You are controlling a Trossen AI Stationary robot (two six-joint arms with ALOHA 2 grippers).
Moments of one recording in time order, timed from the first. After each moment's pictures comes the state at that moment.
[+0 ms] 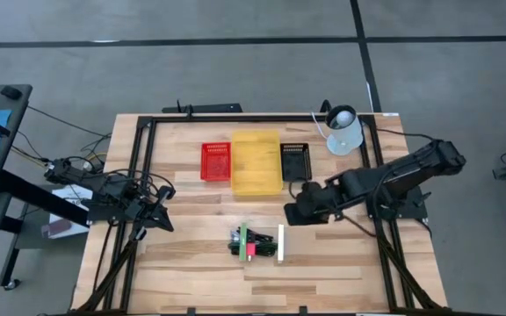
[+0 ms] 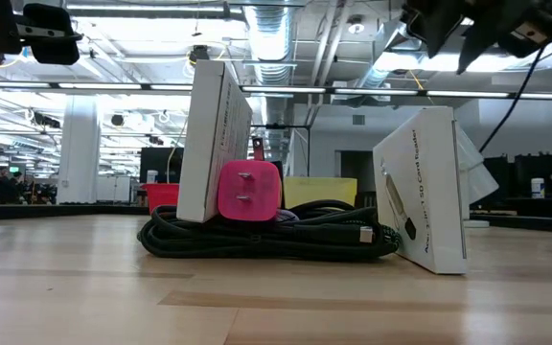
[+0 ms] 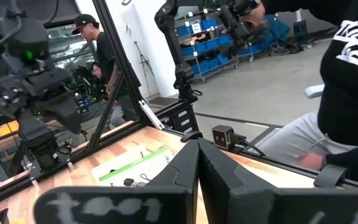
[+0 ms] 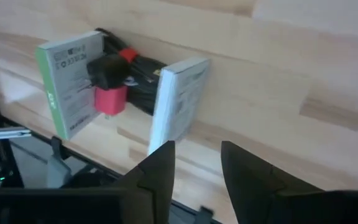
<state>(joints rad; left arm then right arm) -0.35 0.01 0.01 0.08 0.30 0.28 0.31 1.45 1.20 -0.87 -0.08 1.67</state>
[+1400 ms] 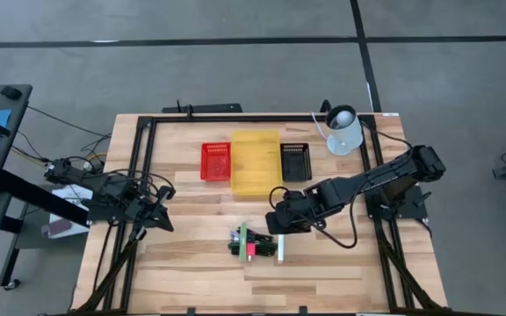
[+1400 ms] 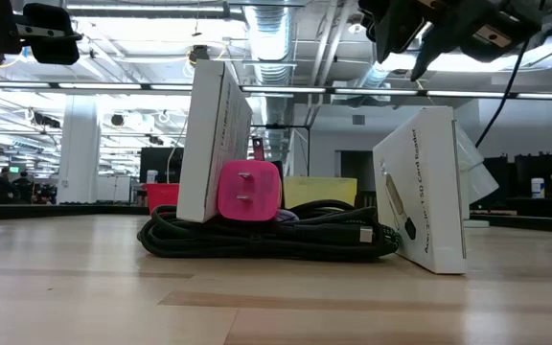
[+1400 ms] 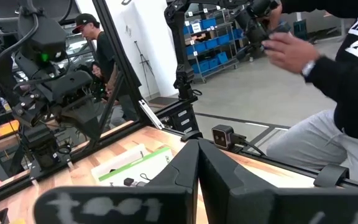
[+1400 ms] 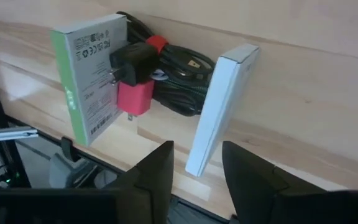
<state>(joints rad) -0.35 0.01 0.01 0.08 0.30 0.28 0.32 1.64 1.33 -0.81 -0.10 1.68</state>
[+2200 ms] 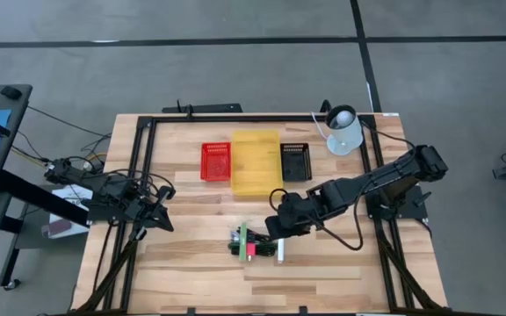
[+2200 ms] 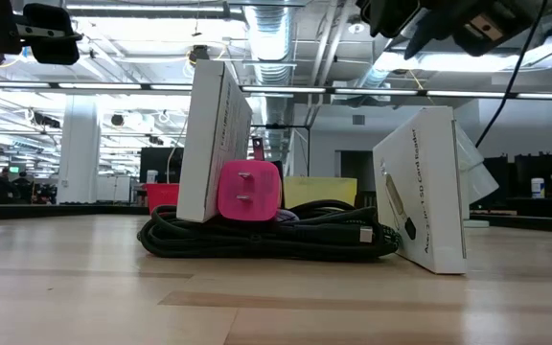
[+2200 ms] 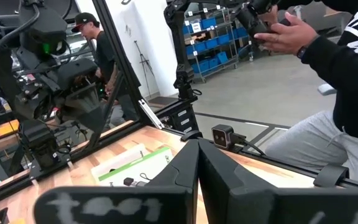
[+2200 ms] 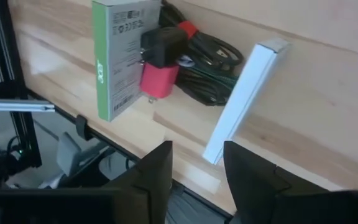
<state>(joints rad) -0.35 0.01 0.01 0.08 0.30 0.28 0.34 1.62 1.33 -0.76 -0.10 1.61</state>
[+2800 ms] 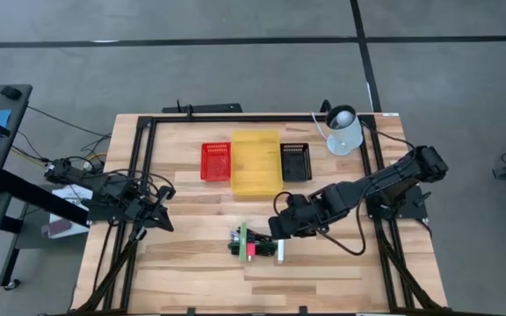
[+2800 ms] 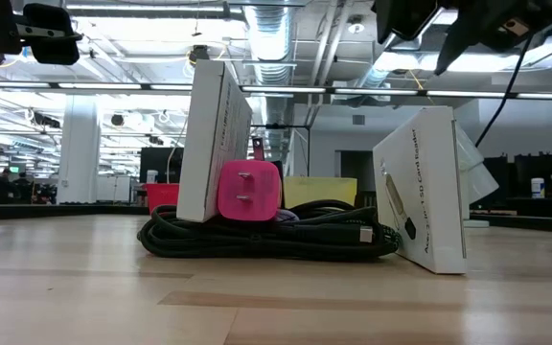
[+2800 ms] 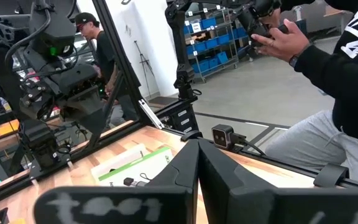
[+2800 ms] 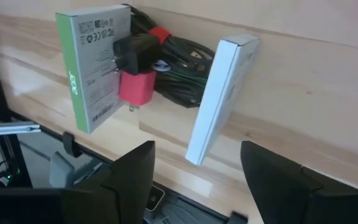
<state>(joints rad) -0.35 0.01 0.01 0.08 0.30 0.28 0.38 1.63 1.33 -0.82 -0.05 1.71</state>
